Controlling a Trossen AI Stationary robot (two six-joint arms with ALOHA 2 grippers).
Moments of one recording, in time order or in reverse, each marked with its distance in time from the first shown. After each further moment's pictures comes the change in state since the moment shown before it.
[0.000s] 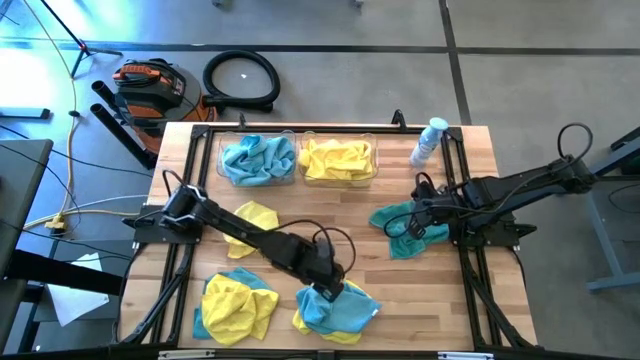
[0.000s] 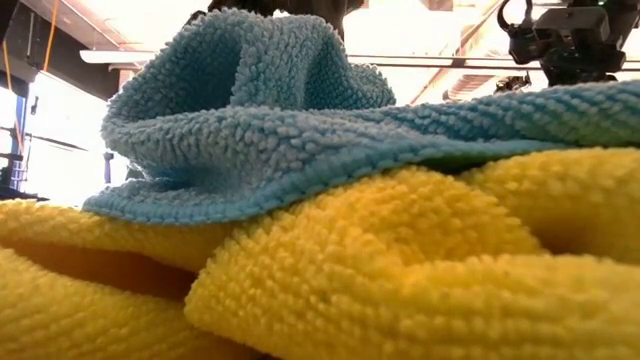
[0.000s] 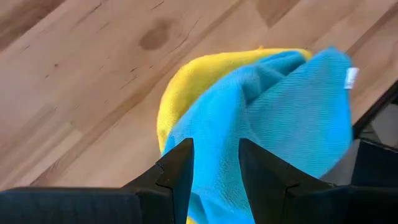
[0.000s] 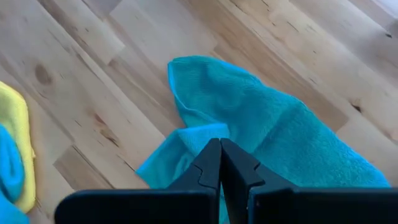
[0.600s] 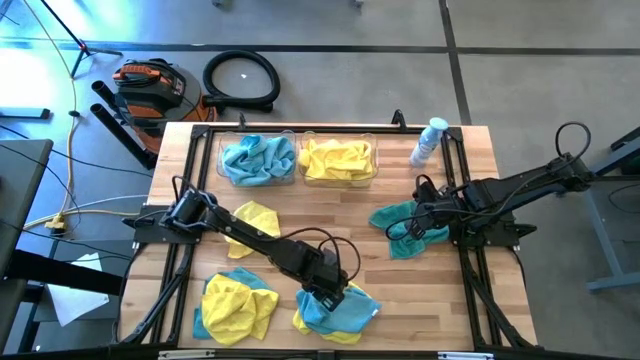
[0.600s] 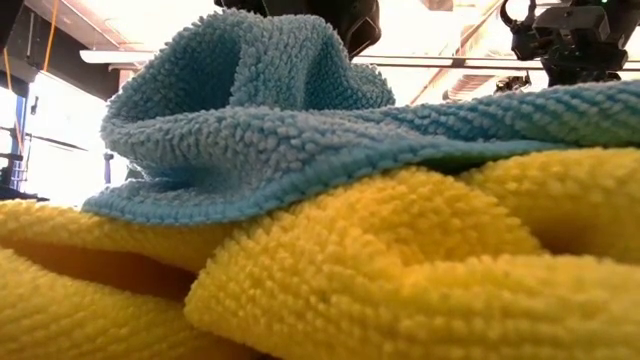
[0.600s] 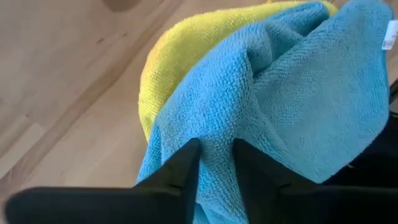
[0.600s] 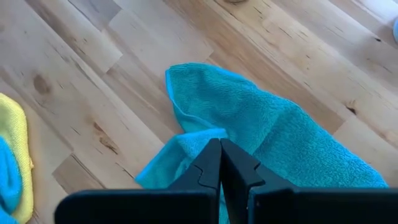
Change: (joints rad) left arm -0.007 0.083 0.000 0.050 0.110 0.052; right arm 0.043 0.001 0.000 -0.008 0.057 0.058
